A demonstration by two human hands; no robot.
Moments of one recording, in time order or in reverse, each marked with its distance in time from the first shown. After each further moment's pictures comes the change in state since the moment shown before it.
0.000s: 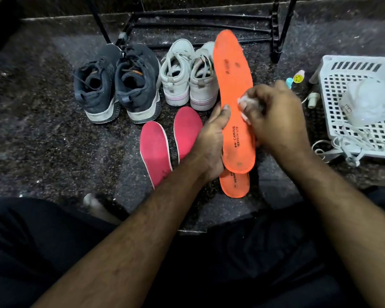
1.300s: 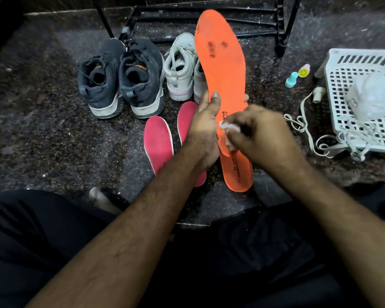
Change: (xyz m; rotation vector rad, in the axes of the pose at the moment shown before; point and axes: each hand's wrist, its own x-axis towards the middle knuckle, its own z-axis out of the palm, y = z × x) left_hand 0.004 0.017 -0.006 -0.131 0.022 0.090; right_hand -0.035 -0.022 0.000 0.043 -0.247 -0.116
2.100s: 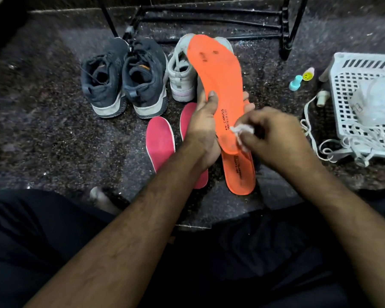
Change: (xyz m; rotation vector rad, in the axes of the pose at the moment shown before) left_hand 0.002 0.007 0.000 -0.053 0.010 0.029; right_hand 0.000 0.007 -0.009 0.010 -0.039 0.033
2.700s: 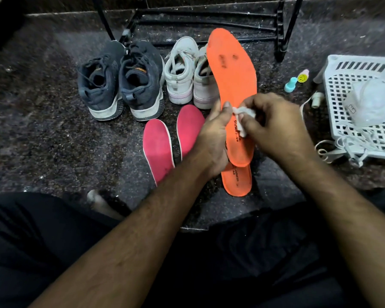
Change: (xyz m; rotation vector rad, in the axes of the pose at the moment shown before) left_hand -0.008 -0.019 0.010 0.084 0.028 -0.077; right_hand 0.014 0.002 -0.006 0.063 0.126 0.055
